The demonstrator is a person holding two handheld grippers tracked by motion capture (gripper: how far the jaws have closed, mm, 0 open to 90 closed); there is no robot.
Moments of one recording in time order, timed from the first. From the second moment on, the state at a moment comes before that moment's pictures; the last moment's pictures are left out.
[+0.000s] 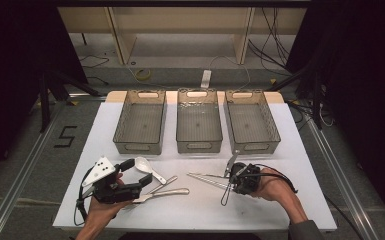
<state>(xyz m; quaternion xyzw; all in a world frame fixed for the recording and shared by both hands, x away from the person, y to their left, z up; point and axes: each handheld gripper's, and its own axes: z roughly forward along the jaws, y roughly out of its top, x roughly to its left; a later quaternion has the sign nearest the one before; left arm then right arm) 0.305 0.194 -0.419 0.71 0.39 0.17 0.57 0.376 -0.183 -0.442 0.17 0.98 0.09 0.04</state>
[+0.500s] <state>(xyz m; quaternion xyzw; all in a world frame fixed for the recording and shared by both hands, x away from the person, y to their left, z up) 0.324 0.131 -0.423 0.83 0.28 0.13 0.47 0.355 -0.161 -0.412 0.12 0.98 0.13 0.06</state>
